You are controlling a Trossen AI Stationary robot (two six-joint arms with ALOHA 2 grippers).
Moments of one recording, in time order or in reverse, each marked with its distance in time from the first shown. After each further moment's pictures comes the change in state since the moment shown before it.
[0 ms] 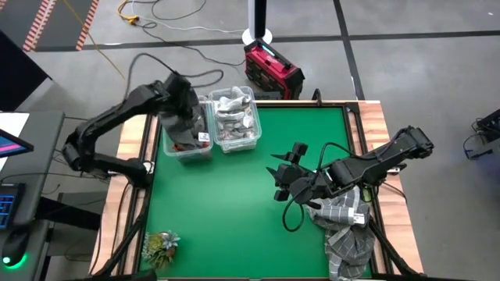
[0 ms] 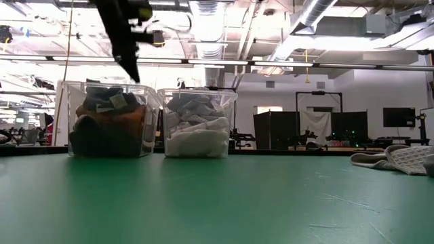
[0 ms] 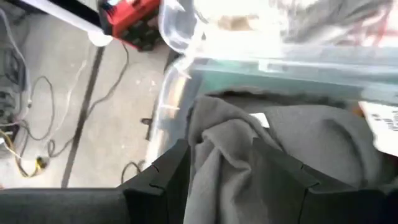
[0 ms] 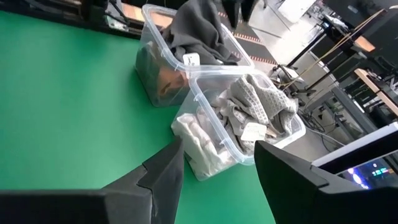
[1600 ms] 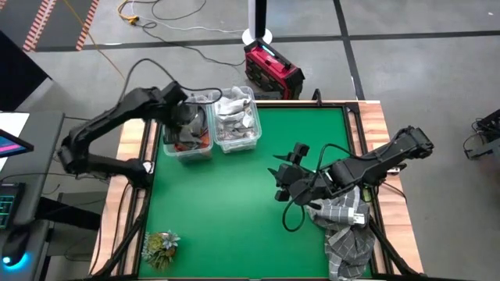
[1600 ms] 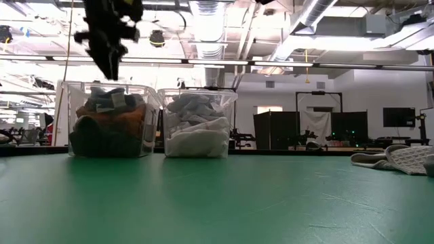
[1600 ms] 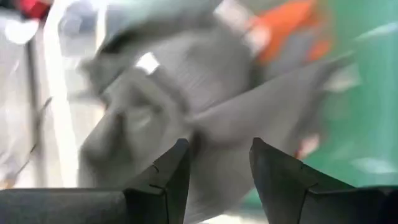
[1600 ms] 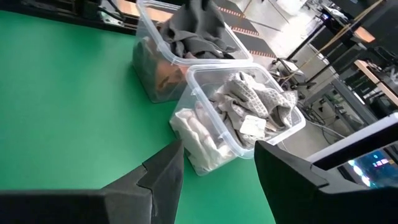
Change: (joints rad) left arm -0.077 -0.075 -0.017 -0.303 0.092 0.094; right arm -0.009 0.000 0.000 -0.038 -0.001 0.052
